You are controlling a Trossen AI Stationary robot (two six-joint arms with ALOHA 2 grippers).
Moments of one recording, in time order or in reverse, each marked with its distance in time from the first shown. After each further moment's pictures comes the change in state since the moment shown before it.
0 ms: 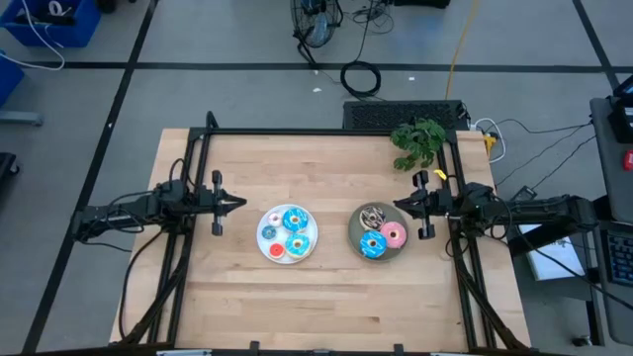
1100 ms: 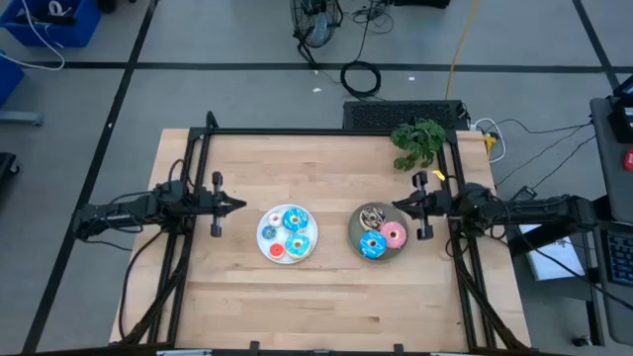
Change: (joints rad) left arm -0.027 -0.005 0.005 -0.016 -0.001 -0.007; right arm 0.000 0.000 0.000 -0.036 0.001 -0.037
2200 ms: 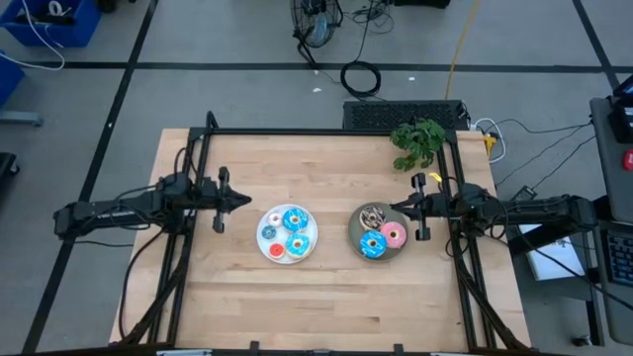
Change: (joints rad) left arm 0.098 0.277 0.063 0.253 0.151 -0.175; right arm 0.002 0.002 0.006 -0.062 -0.002 -0.054
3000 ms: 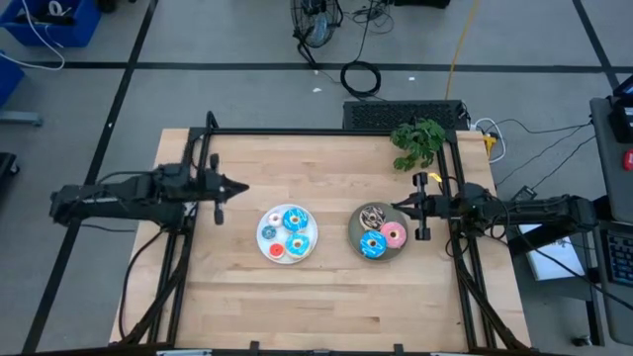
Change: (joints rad) left arm -0.141 0.185 0.393 -0.433 -0.334 0.147; right arm 0.000 0.000 0.000 0.038 -0.019 -0.089
